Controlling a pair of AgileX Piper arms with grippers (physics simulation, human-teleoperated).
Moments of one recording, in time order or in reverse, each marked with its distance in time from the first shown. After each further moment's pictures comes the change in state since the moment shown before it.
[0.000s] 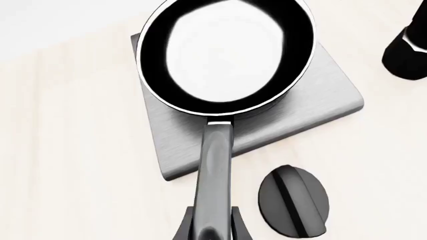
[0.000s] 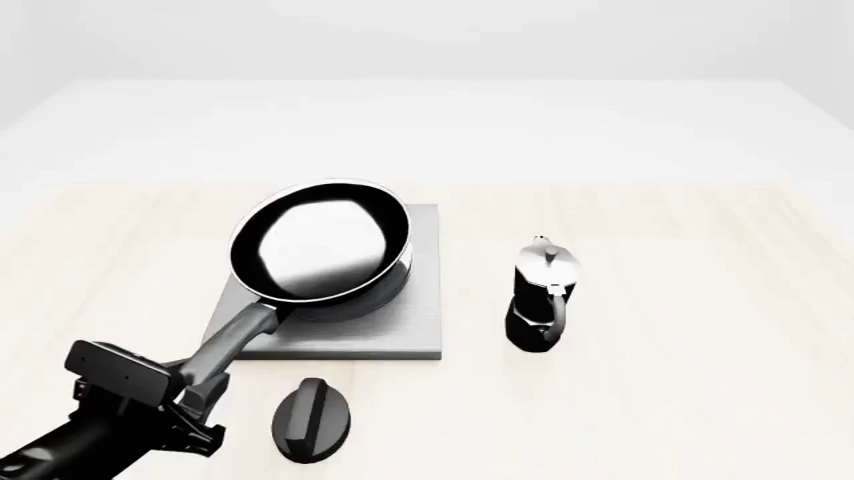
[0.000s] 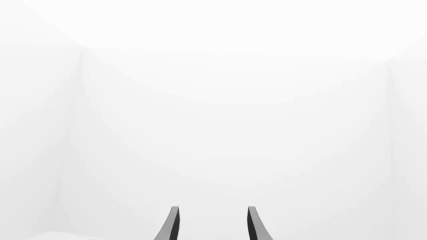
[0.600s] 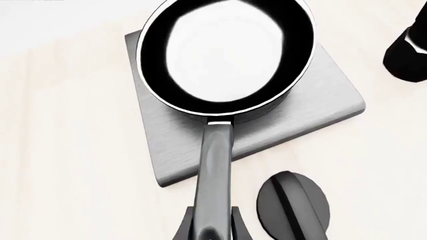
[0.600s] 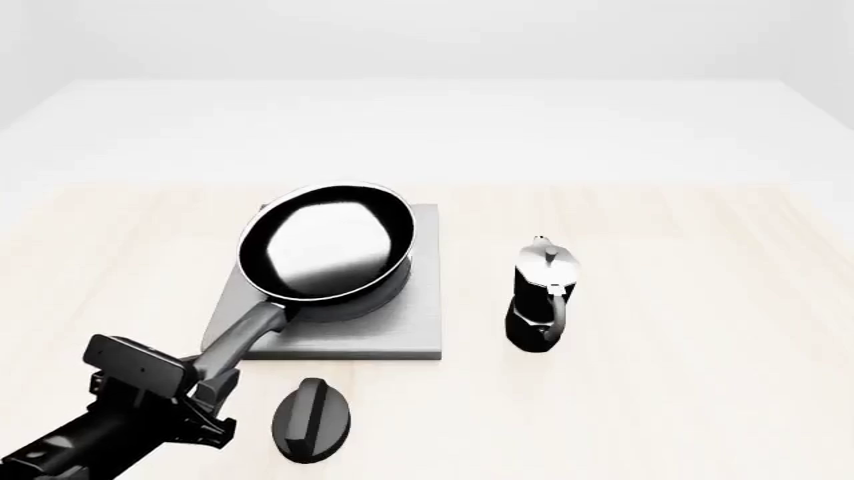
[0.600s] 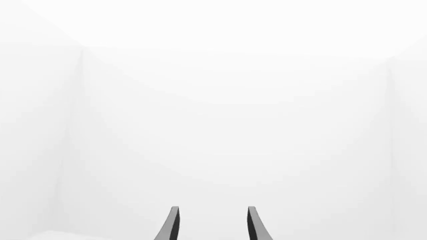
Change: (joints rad) left arm -0.014 0.109 -0.010 -0.089 -0.004; right arm -0.001 0.000 0.008 -0.005 0.000
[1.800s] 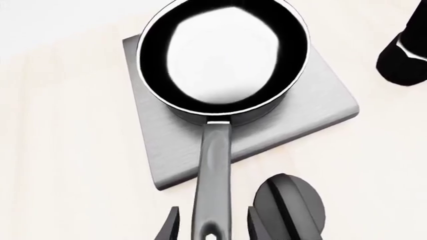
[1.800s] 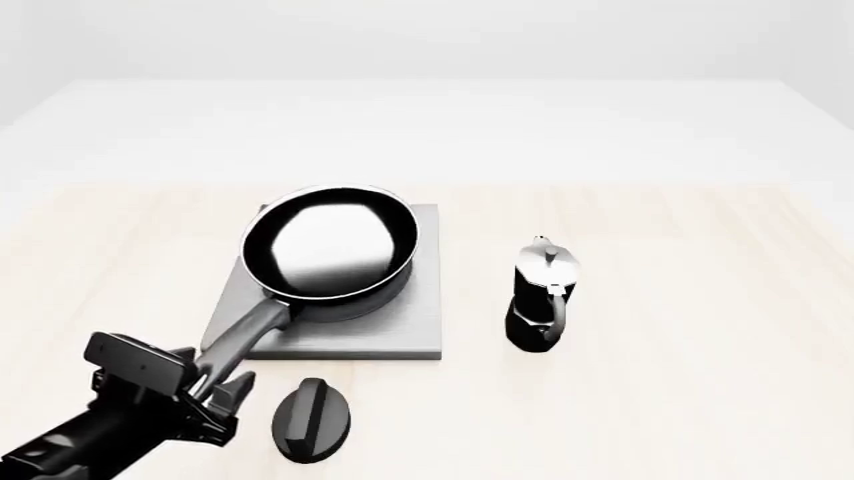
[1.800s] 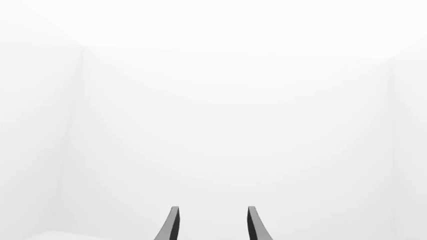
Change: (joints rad) left arm -0.013 -0.012 -0.008 0.009 -0.016; right arm 0.005 0.000 -0.002 0.001 0.002
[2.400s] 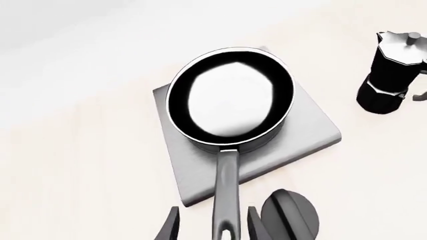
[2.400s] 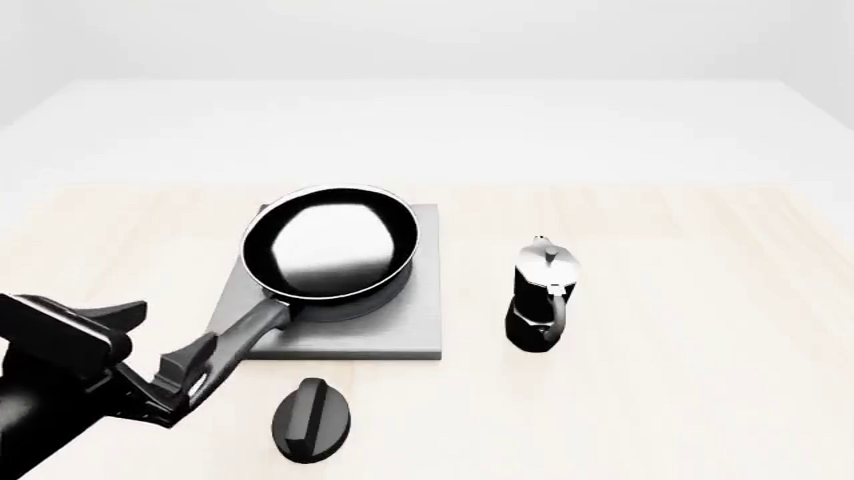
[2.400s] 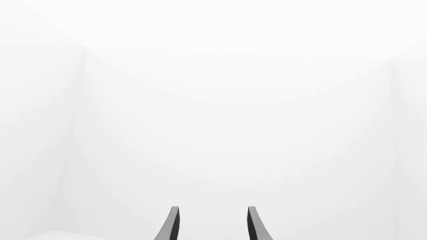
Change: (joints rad) left arm 0.011 -0.403 -0.172 0.429 0.084; right arm 0.007 0.000 -0.008 0.006 0.000
